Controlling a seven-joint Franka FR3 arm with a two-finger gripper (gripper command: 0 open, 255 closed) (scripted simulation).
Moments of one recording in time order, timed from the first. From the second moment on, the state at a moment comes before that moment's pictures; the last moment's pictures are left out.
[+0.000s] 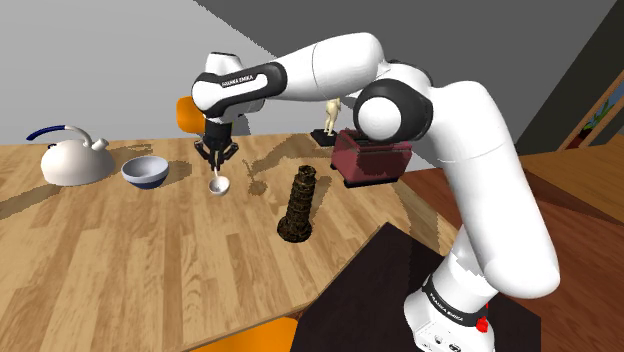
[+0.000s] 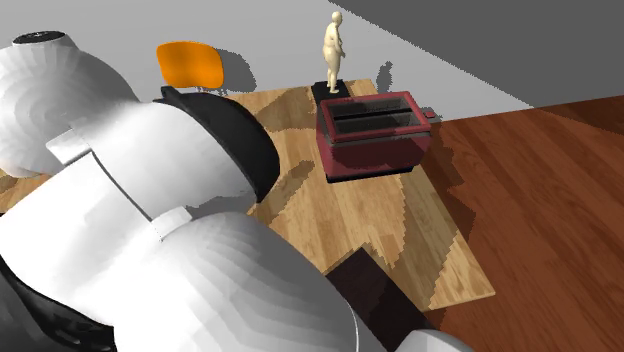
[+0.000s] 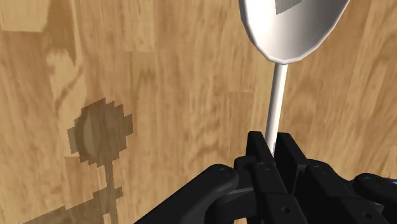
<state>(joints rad) 0.26 0.76 -0.13 -1.28 0.22 2.08 0.52</state>
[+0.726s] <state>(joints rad) 0.31 1.06 -0.11 -0.80 0.21 1.91 0.65</state>
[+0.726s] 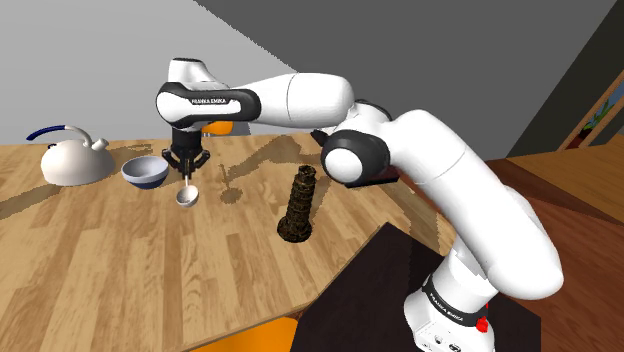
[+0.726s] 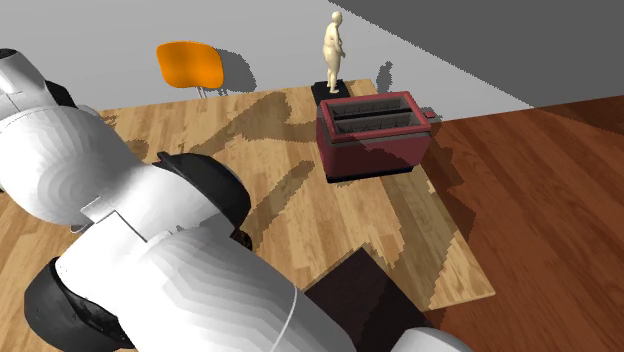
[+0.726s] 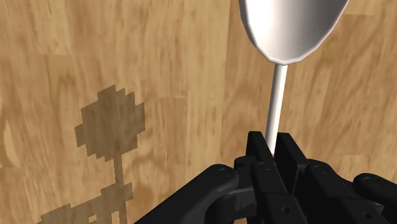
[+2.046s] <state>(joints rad) 0.31 1.21 -0.10 -0.81 0.22 2.06 0.63</state>
